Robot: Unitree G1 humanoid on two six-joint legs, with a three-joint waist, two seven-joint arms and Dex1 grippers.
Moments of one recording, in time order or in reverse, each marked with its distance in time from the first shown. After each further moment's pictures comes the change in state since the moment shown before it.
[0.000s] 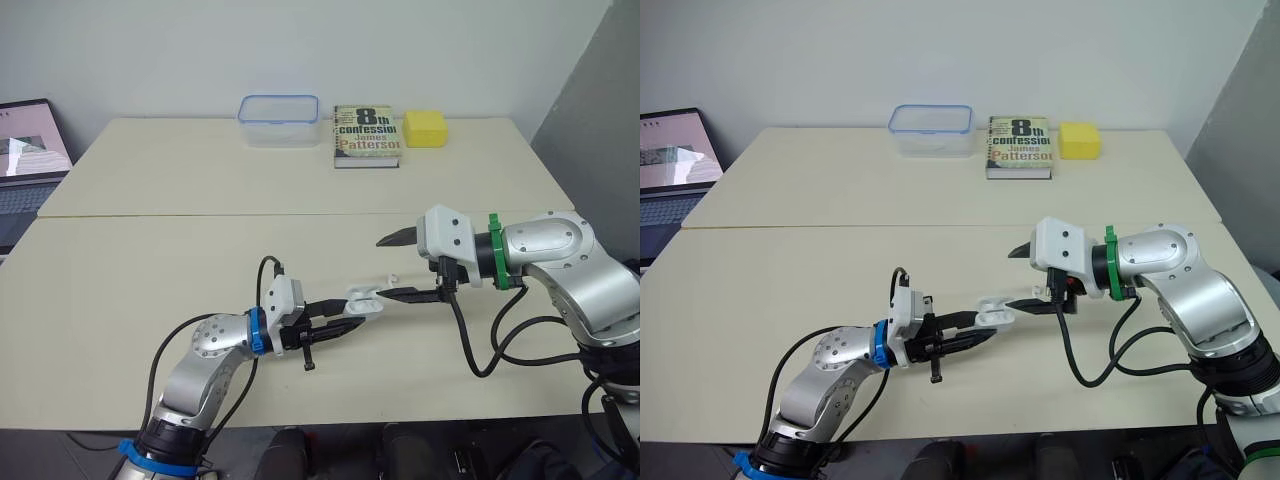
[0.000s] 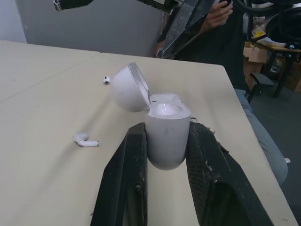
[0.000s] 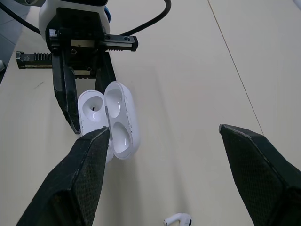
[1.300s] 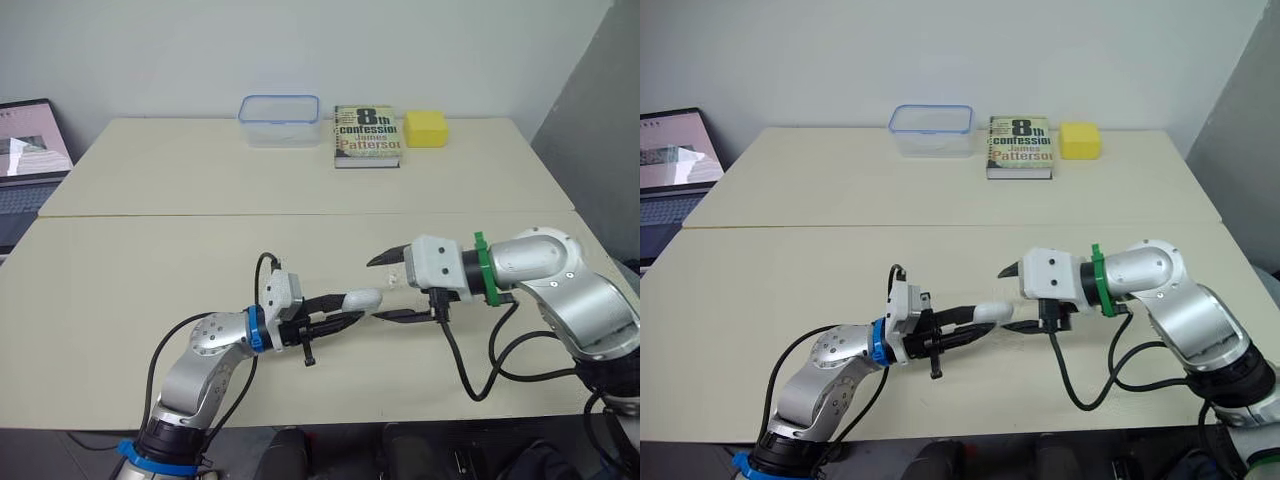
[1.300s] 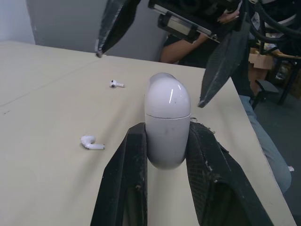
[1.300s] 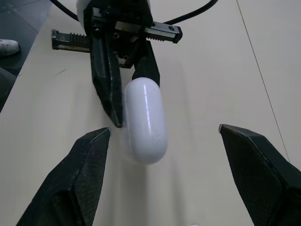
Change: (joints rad) left arm -0.005 -0.011 0.012 -0.027 -0.010 0.059 0.018; right arm 0.026 0.014 0.080 -0.031 -0.063 -0.086 0.003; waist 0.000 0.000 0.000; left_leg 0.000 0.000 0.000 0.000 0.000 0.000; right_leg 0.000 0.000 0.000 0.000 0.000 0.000
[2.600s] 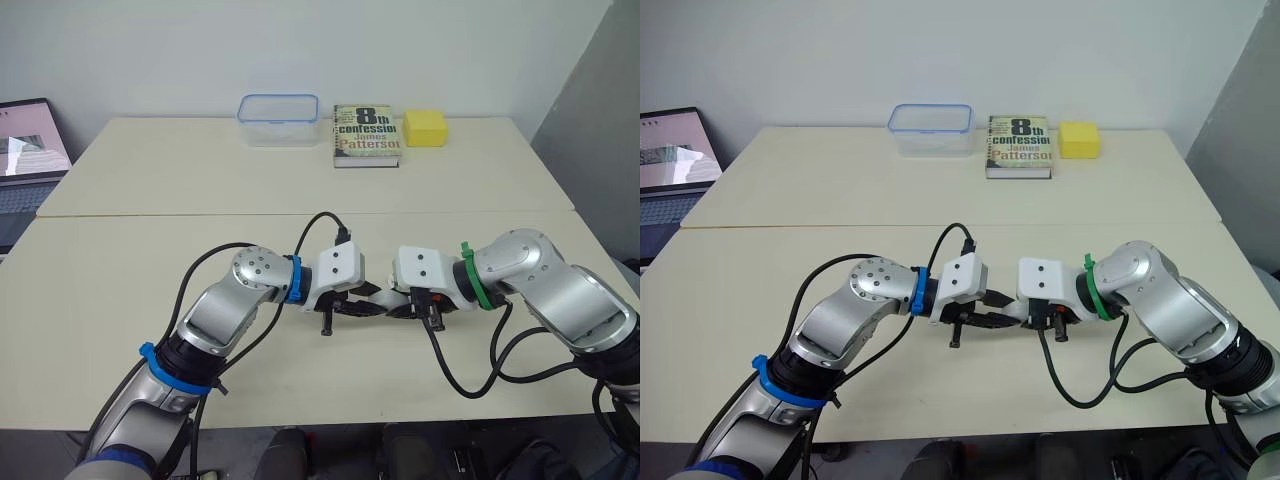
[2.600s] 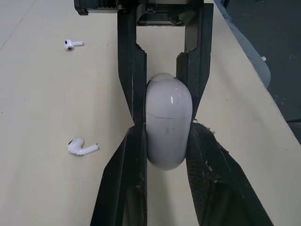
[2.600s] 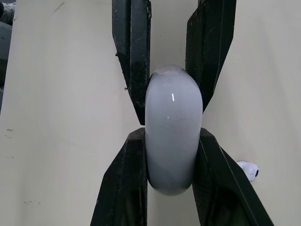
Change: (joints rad) left arm -0.451 0.105 -0.237 0.037 0.200 0.287 -0.083; right arm -0.093 -0.086 0.177 -0.003 -0.035 0.307 0.028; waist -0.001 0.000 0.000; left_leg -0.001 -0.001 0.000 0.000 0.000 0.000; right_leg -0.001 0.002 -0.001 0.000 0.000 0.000
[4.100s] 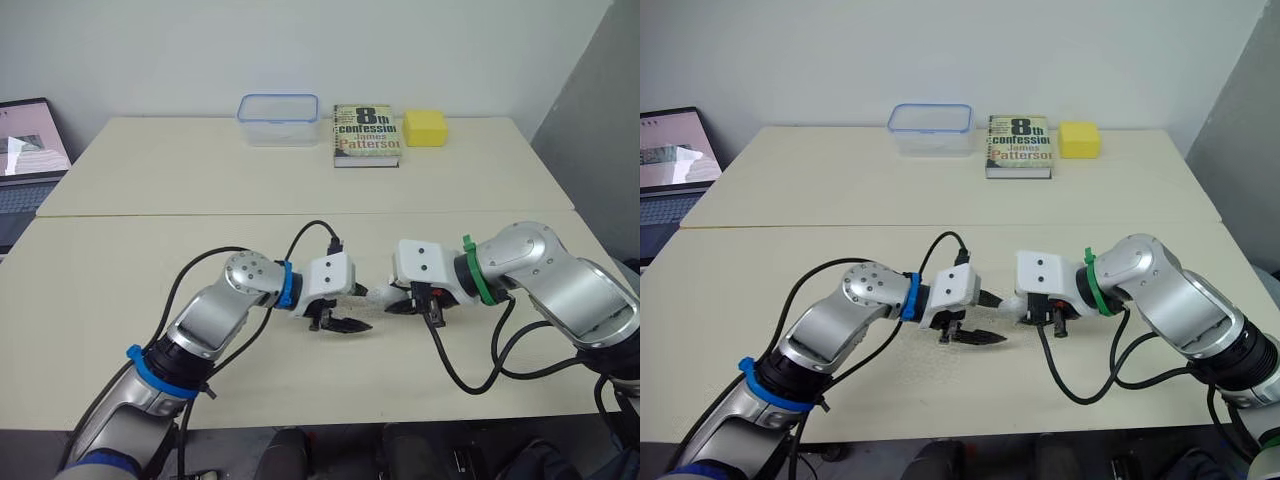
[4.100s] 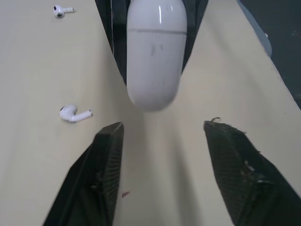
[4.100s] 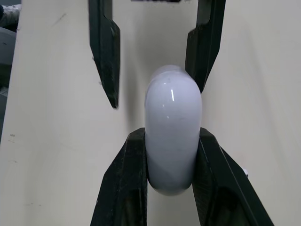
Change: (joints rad) left arm 0.023 0.085 -0.017 0.004 0.028 -0.029 -0.024; right arm -0.037 -0.020 -0.004 -0.015 0.022 0.018 -0.003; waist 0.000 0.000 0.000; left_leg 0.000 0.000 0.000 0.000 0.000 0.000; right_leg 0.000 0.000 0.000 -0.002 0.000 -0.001
